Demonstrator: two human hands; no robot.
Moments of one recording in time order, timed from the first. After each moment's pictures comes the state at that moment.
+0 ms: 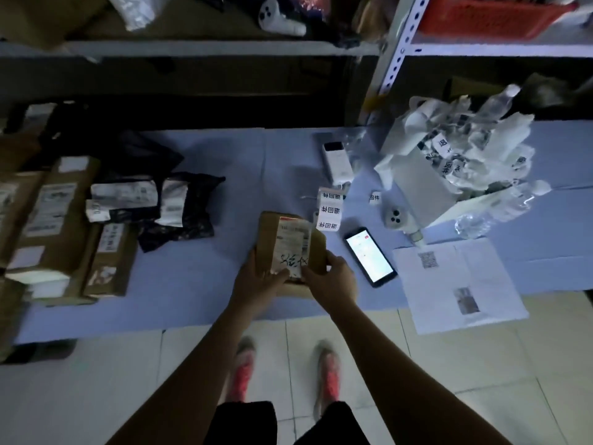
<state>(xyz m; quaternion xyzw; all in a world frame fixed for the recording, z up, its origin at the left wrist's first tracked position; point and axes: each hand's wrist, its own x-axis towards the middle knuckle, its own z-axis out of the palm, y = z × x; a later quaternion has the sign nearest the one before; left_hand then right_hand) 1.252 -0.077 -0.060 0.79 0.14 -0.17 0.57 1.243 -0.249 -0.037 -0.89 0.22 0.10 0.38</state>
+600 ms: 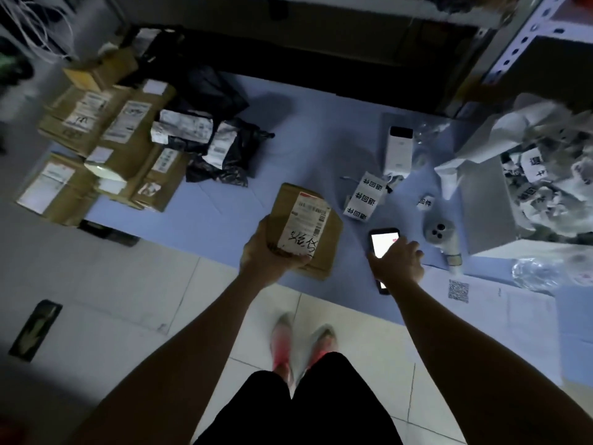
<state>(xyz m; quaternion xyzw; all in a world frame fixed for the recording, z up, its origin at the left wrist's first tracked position) 1.223 -0.133 -0.041 0.83 0.29 -0.07 0.46 1.322 -0.384 -0.099 -0.96 0.14 0.22 0.10</state>
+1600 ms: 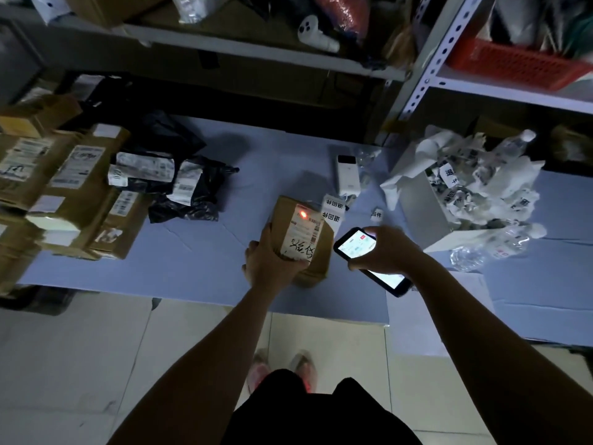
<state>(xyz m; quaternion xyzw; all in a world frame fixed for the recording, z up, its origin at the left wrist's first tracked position) 1.257 -0.151 -0.038 0.89 0.24 -0.07 0.39 1.307 -0.377 0.063 -0.95 -0.04 0.25 0.20</state>
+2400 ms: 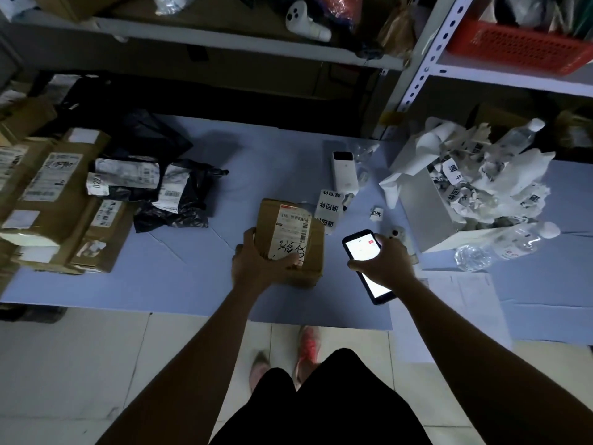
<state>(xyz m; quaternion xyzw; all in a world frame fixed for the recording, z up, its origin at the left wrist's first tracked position) 1.282 -0.128 -0.051 0.85 0.24 -0.10 0.46 1.317 -0.393 -0.018 -0.96 0.10 0.14 0.22</state>
